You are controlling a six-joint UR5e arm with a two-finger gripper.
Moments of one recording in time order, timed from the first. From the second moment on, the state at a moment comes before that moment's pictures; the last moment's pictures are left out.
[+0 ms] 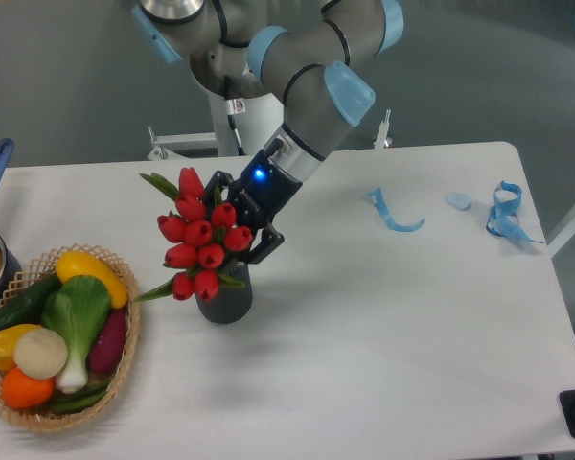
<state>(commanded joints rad) 2.60 -1.68 -2.06 -0.87 0.61 1.49</state>
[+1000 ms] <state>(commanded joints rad) 2.60 -1.57 -1.98 -0.88 0.56 1.25</state>
